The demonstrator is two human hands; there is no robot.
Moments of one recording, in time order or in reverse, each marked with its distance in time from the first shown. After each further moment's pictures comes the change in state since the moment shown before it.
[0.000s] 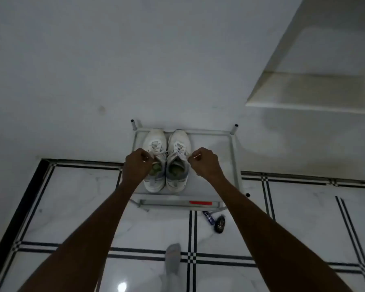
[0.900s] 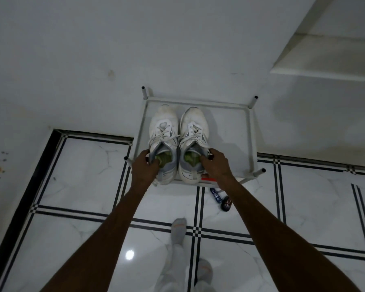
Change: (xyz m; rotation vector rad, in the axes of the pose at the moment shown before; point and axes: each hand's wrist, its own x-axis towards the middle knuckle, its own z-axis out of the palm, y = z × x) left_hand -0.089 -0.054 0.028 -0.324 -0.006 -0.224; right_hand -0.042 0.070 0.045 0.102 -0.089 0.086
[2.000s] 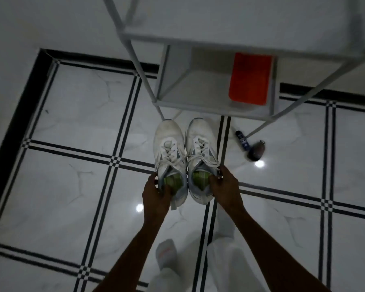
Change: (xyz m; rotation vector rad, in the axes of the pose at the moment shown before) left_hand -0.164 -0.397 0.121 -0.023 0.093 -0.232; right_hand -0.089 0.367 0.194 -0.035 -0.058 -0.062
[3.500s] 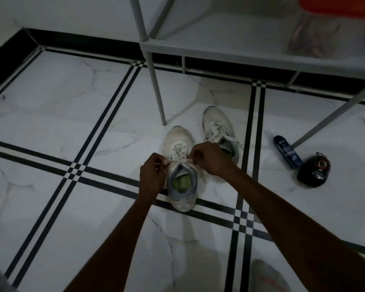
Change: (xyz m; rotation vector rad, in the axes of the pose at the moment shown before) left_hand 0.284 -0.225 0.170 -0.018 0.073 0.420; right_hand 0.285 0.175 0.181 -0.401 -0.264 -0.517
